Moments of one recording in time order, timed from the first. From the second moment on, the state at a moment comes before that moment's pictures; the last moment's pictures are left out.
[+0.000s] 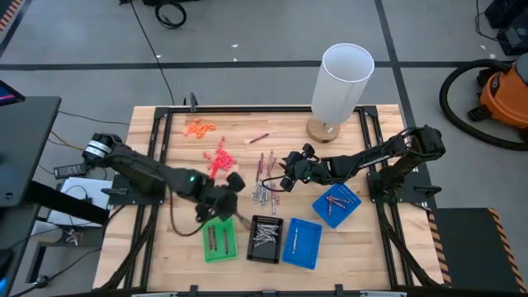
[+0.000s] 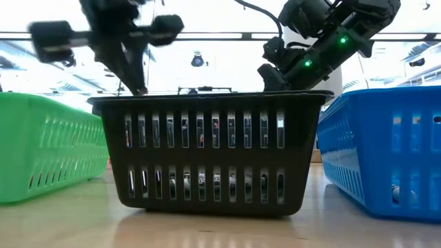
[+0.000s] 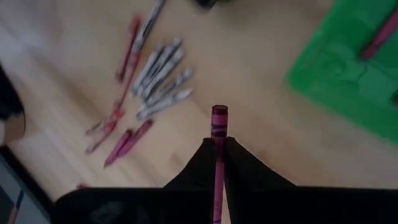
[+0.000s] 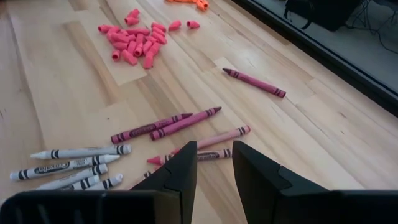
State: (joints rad) left arm -0.33 1.49 1.07 -0.75 -0.29 0.68; right arm 0.06 1.57 0.74 0.16 0.58 0.34
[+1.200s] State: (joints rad) left arm -0.64 1.66 1.07 -0.64 -0.11 0.45; right arm 0.06 1.57 0.74 0.16 0.58 0.35
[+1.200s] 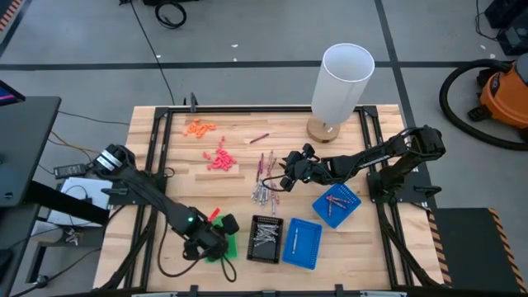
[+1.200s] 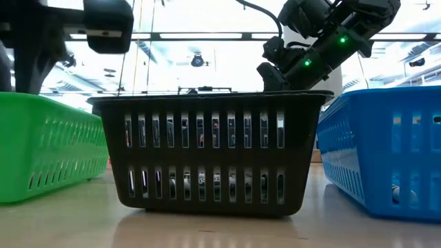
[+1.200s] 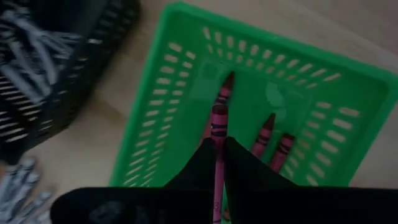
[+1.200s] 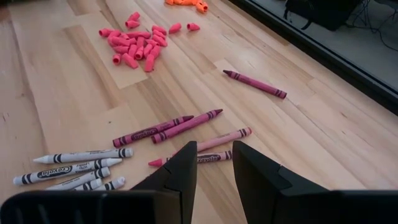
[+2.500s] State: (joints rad) left arm -0.49 1.71 1.15 -0.74 -0.58 0.47; right arm 0.06 1.57 0.74 0.16 0.58 0.35
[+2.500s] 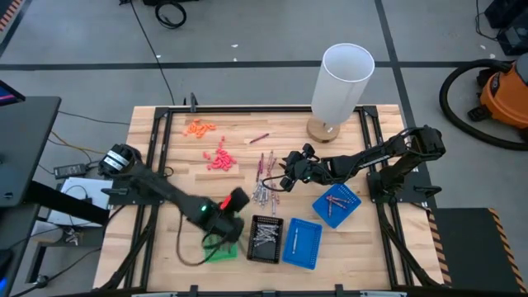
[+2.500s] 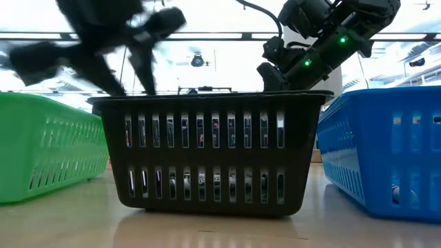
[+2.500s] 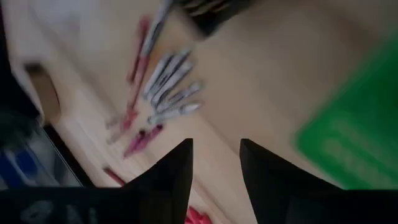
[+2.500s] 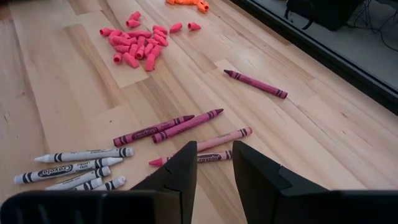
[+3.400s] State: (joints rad) left arm -0.02 1.71 0.98 -0.30 -0.16 -0.30; right arm 0.06 1.57 0.74 0.16 0.57 0.34
